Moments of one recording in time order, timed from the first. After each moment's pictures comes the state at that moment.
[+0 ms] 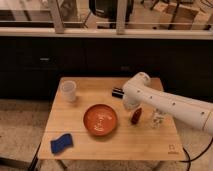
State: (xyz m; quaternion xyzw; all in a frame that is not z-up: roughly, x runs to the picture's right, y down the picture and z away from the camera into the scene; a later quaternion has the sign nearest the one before) arm 0.136 0.127 0.831 -0.25 -0.10 -0.32 0.91
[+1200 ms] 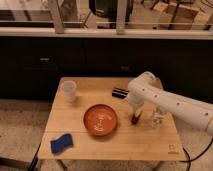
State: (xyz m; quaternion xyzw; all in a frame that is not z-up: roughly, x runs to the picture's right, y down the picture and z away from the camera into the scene) arm 0.165 0.125 0.837 -0.25 -0.12 -0.30 0.91
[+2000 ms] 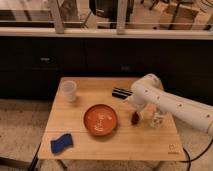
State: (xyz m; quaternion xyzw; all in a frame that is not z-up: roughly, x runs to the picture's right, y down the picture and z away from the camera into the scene) arm 0.188 0.137 0.846 -0.25 -0.11 -0.31 0.91
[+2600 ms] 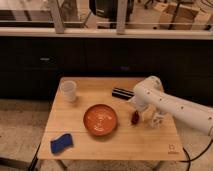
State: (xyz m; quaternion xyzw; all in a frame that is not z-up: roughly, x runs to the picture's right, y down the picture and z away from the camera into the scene) arm 0.187 0.149 0.853 -0.26 -0.12 -0.32 0.91
